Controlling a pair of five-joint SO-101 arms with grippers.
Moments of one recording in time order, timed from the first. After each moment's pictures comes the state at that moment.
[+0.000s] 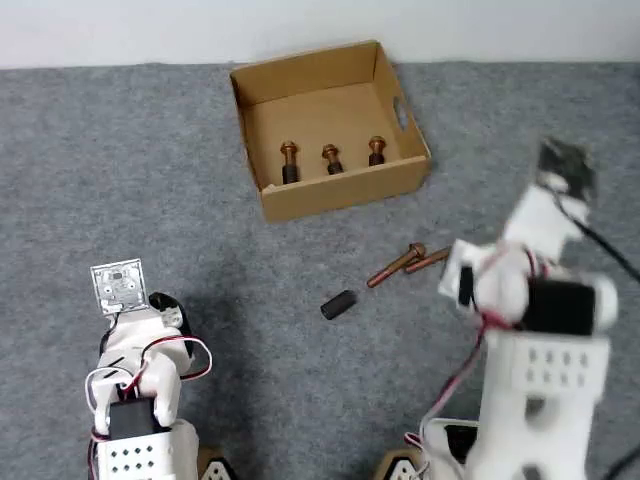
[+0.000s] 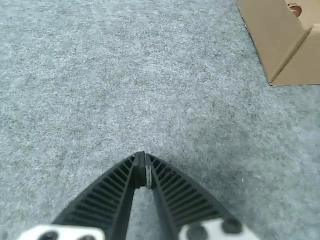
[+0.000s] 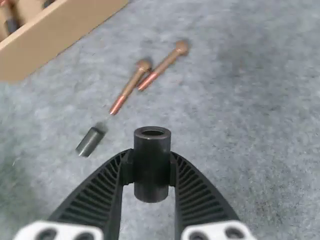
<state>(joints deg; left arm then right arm) -13.1 -93.6 97.1 49.8 11.1 2.9 -47.9 21.7 95.7 -17.1</state>
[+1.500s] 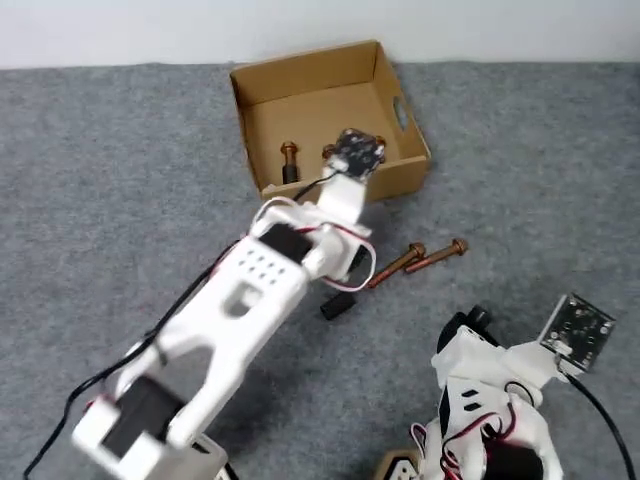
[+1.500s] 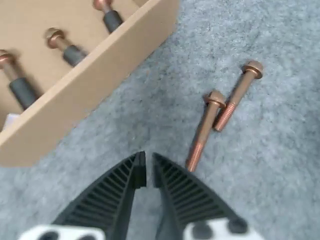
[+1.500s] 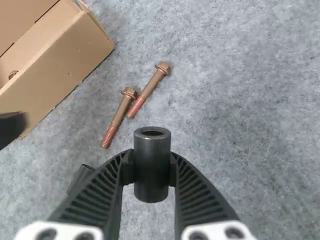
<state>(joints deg) 30.5 2.2 18.4 48.4 11.0 6.3 -103.6 65.8 87.2 -26.7</state>
